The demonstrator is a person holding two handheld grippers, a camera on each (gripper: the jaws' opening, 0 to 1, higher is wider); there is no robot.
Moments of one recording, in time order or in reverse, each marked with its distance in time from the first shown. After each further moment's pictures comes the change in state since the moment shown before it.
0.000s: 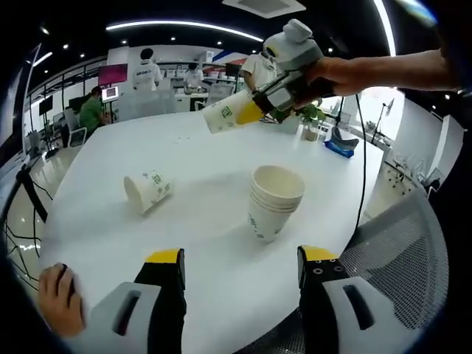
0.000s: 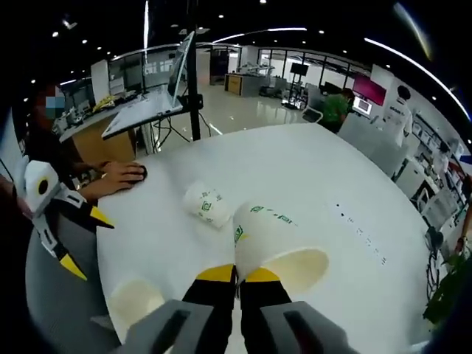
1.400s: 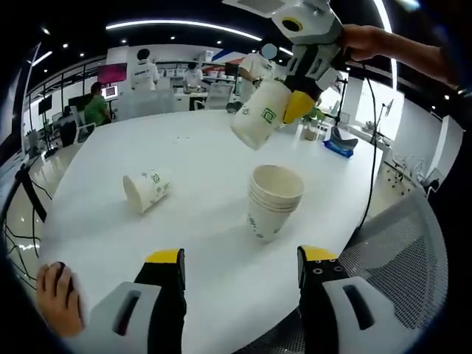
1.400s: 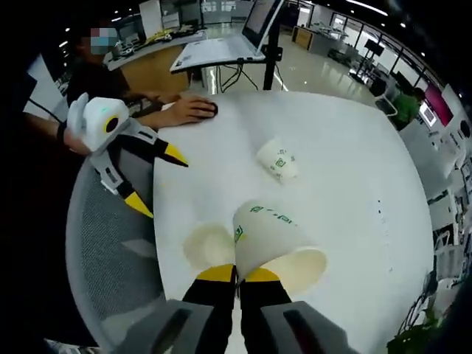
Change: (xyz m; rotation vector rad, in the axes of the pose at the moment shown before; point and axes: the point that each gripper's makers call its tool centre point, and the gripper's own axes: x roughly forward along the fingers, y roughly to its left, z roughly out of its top) left arm 0.000 -0.001 0.000 -0.002 0.004 -0.005; right arm -0.048 0.074 -0.028 -0.257 0.380 0.242
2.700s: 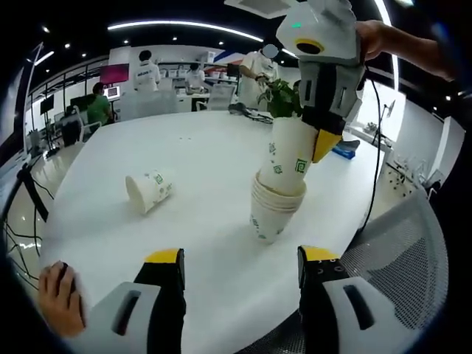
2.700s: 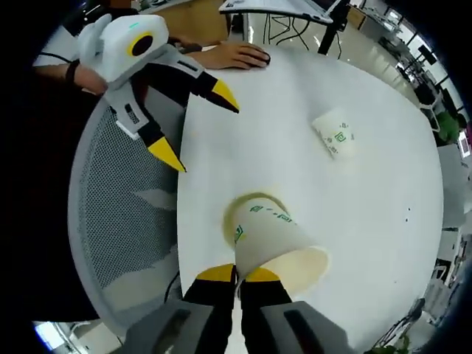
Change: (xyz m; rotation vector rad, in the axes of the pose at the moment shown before) left arm -0.002 0.002 0.004 -0.006 -0.010 0.012; right arm 0.024 0.038 -0.028 -0.169 0.281 0.096
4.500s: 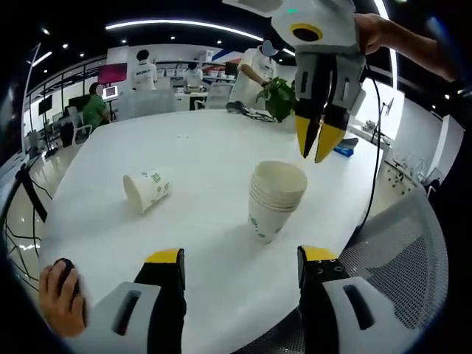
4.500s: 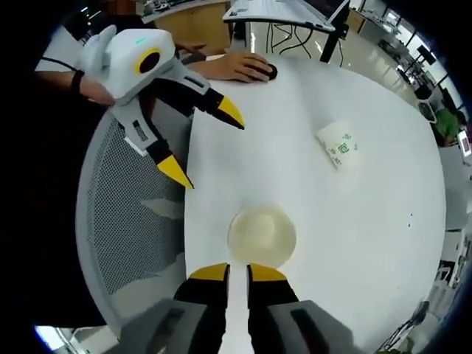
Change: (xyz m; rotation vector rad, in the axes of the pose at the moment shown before) left arm 0.002 -0.002 -0.004 0.008 0.012 -0.010; right arm -0.005 0.012 0.015 0.022 -0.055 0.019
